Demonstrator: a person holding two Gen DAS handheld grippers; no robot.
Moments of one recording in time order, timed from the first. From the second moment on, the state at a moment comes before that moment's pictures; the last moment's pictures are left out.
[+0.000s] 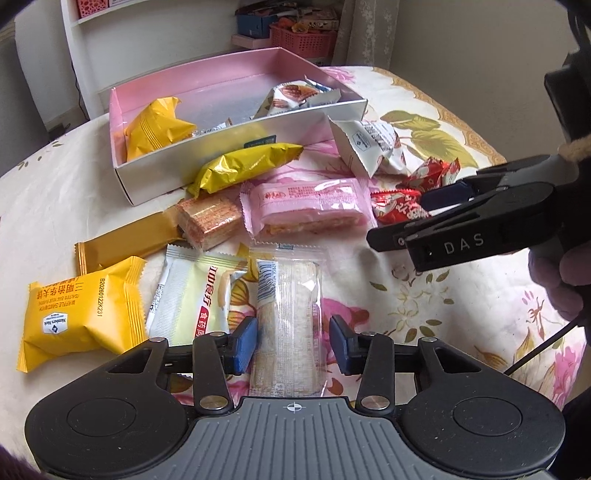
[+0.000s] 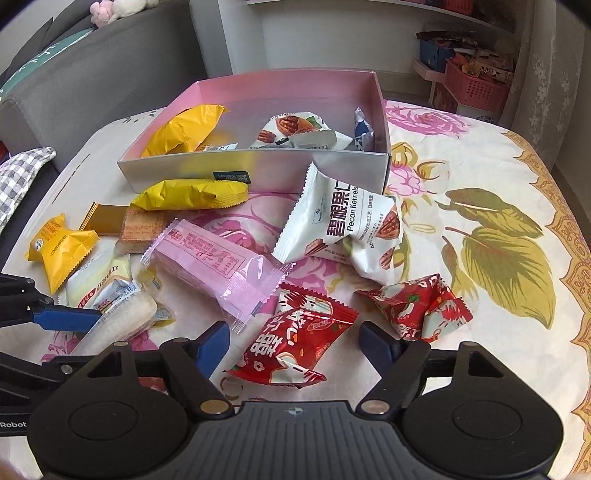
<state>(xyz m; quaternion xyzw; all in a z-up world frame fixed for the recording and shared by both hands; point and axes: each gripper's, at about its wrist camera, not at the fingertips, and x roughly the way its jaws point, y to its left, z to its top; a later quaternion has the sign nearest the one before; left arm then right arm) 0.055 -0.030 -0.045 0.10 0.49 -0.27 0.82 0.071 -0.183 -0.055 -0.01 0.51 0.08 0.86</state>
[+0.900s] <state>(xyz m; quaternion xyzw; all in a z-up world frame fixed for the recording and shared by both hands) 0.051 -0.020 -0.019 0.07 0.48 -0.26 0.83 0.061 -0.197 -0.024 0.03 0.49 0.11 0.86</state>
